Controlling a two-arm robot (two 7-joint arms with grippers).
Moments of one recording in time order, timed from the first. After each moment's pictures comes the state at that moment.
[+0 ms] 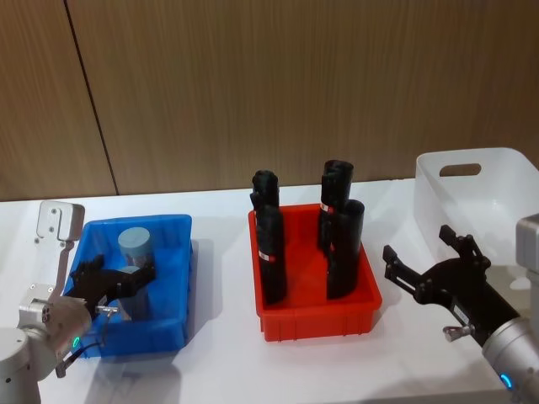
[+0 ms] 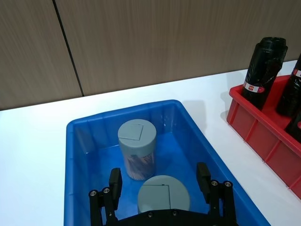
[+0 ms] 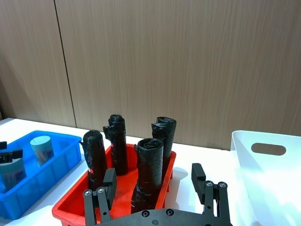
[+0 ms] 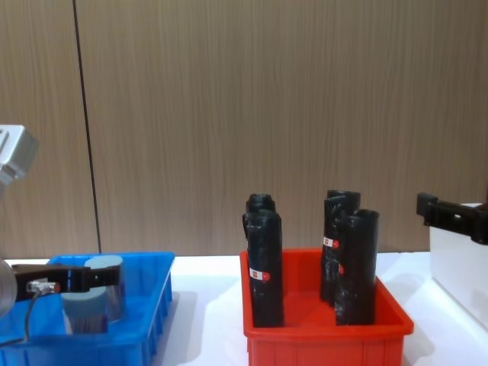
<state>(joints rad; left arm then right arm) -0.43 0.37 0.30 -1.16 -0.45 0.19 -0.11 -0.01 0.34 -0.23 -1.77 0.29 0.03 0.07</state>
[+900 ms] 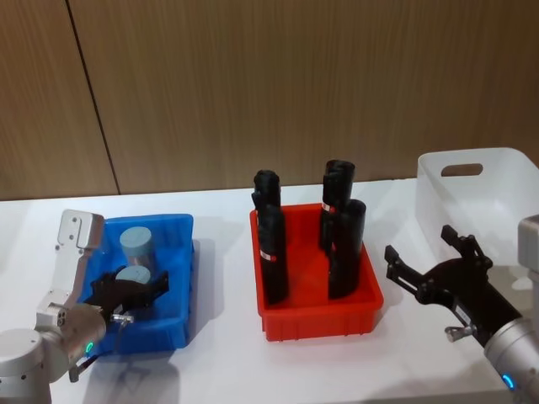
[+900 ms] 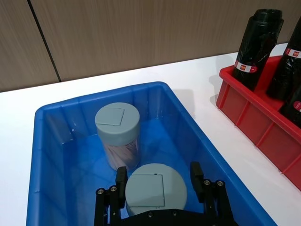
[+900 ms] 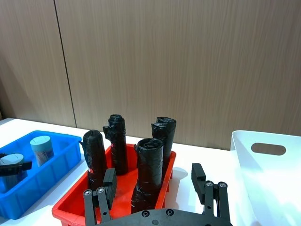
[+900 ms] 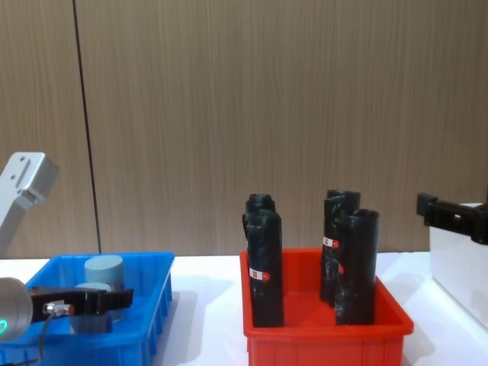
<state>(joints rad) -0.49 0.33 0.32 -1.02 -0.43 0.18 -0.21 -0.01 0.34 -0.23 -1.77 0.29 0.03 0.07</state>
